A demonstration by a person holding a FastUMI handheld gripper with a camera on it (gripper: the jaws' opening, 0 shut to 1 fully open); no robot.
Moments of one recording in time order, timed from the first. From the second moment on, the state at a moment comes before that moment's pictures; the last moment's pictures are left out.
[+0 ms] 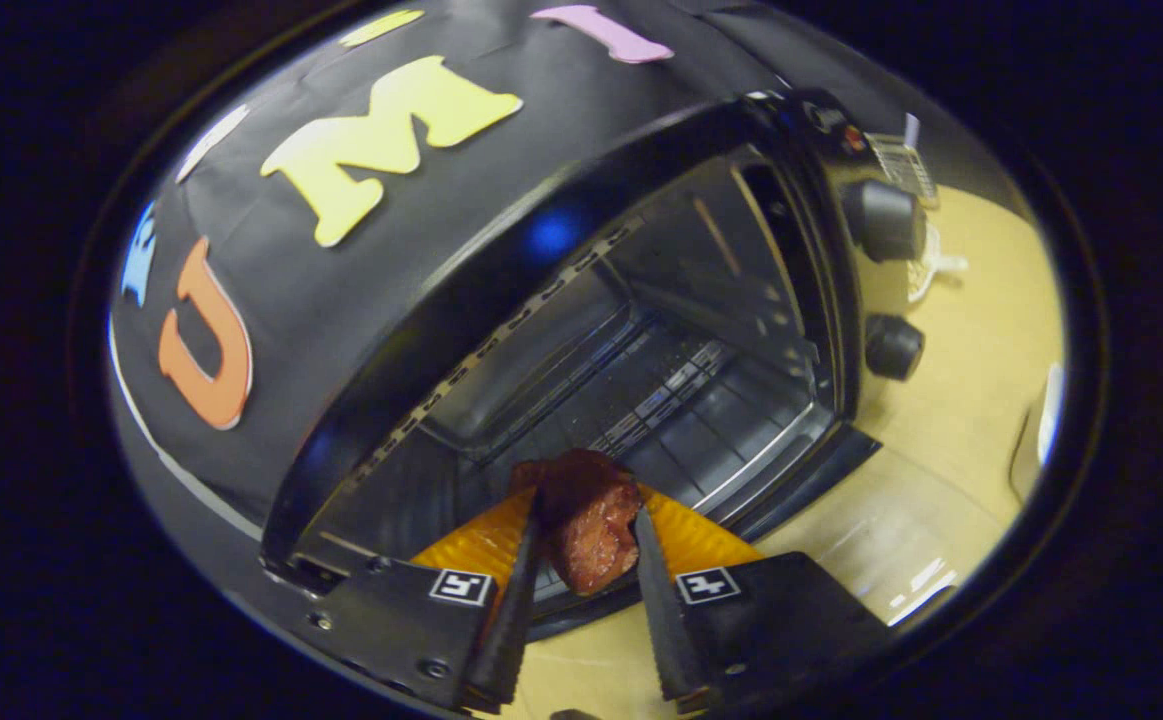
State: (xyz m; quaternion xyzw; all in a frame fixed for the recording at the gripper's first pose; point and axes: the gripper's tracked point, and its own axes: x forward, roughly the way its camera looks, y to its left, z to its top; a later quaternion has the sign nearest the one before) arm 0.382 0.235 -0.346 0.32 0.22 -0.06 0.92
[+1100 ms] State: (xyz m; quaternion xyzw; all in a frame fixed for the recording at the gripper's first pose) arm 0.249 0.214 -0.277 0.10 0.22 0.03 0.97
